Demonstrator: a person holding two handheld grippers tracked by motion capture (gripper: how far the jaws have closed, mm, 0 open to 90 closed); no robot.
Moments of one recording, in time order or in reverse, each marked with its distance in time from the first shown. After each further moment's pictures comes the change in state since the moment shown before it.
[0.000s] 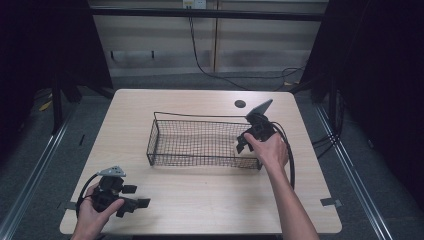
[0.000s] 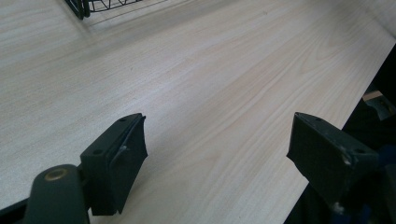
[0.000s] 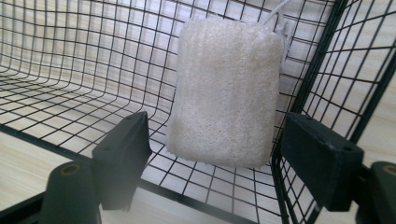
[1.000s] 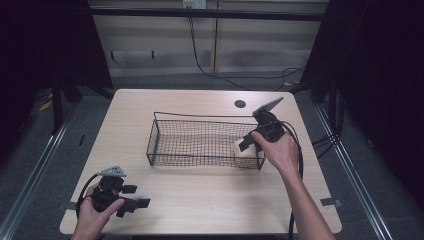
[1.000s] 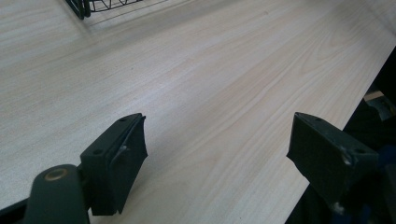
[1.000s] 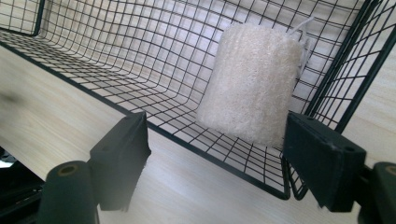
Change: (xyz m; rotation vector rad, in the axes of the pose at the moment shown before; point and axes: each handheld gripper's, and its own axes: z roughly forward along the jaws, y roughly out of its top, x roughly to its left) left arm 0.000 0.000 0.000 -0.001 0.004 -0.001; right arm -0.005 -0.022 -0.030 -0.106 0.127 -0.123
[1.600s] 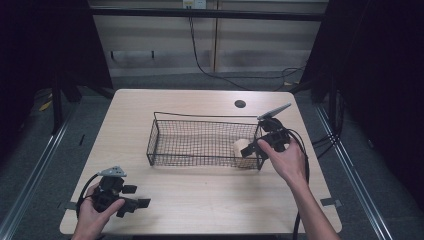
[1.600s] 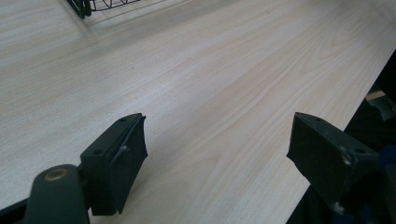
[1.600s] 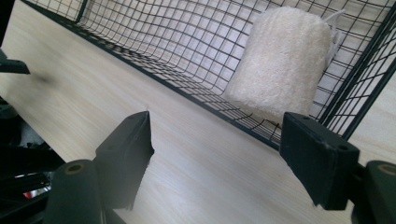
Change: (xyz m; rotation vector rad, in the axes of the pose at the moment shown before) left arm 0.000 0.000 0.000 0.010 0.002 0.005; right arm 0.005 -0.032 -0.013 -0.079 0.082 -0.077
